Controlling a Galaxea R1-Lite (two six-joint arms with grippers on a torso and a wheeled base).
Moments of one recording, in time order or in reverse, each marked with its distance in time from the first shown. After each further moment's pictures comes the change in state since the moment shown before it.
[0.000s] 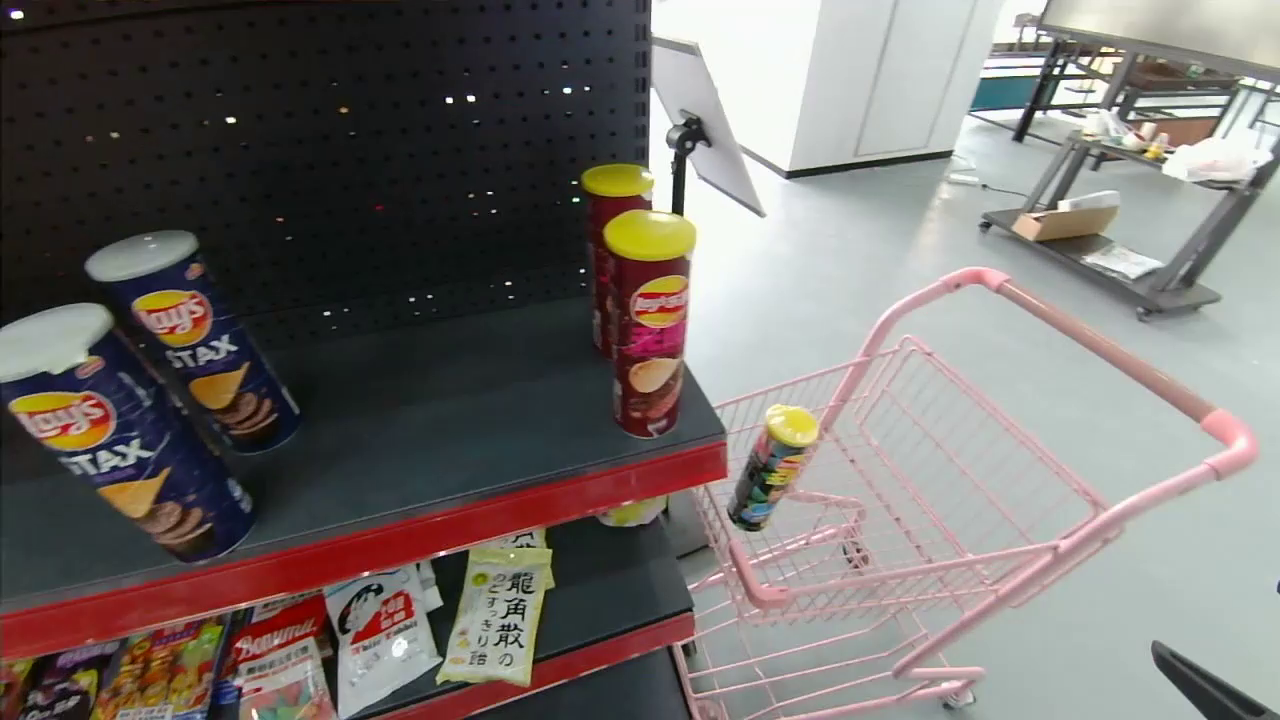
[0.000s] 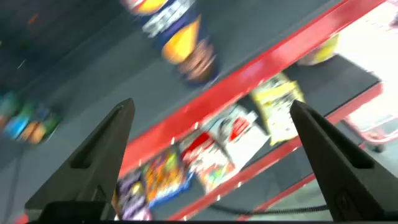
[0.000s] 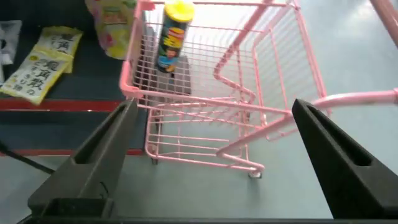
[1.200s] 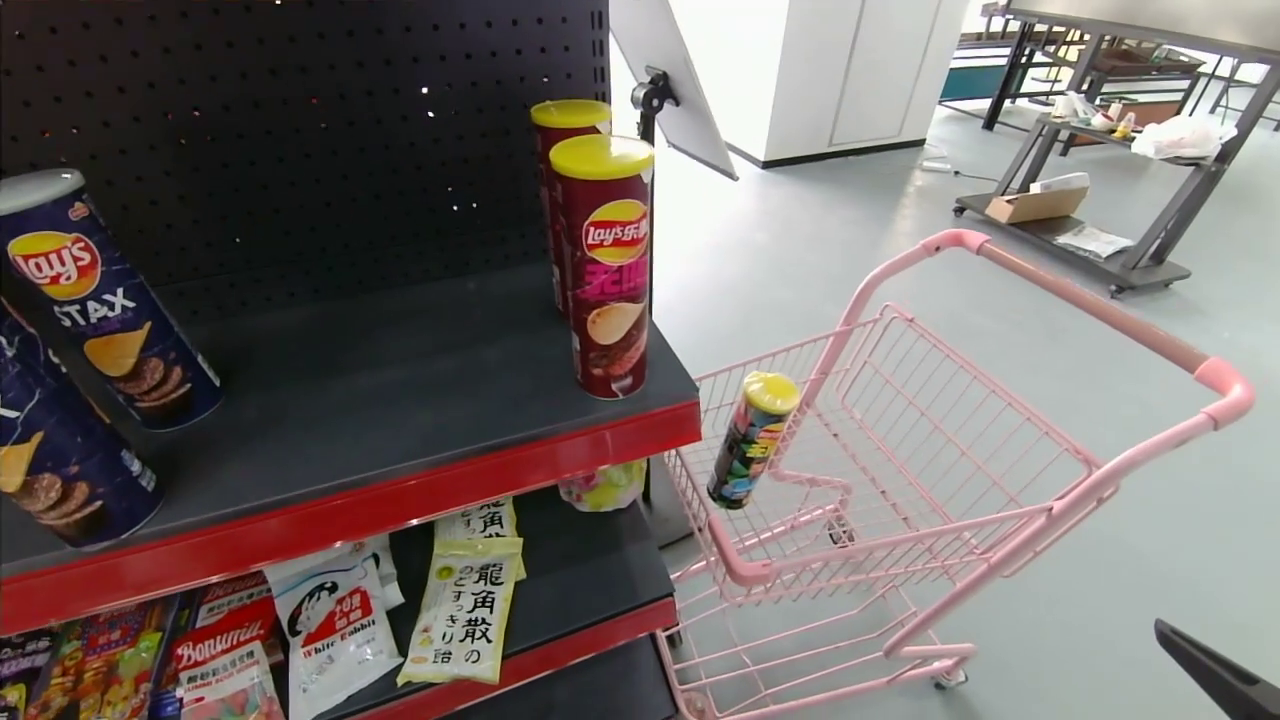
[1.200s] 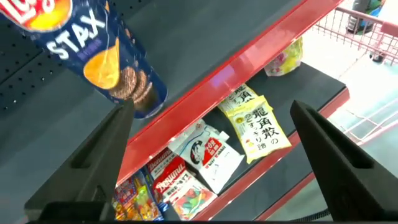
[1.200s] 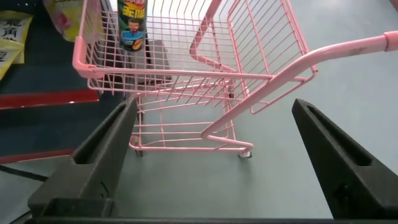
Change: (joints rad) left arm 0.000 -0.022 -0.014 -0.001 -0.049 -0.002; right arm -0.066 0.049 -0.023 0.000 -0.003 -0.001
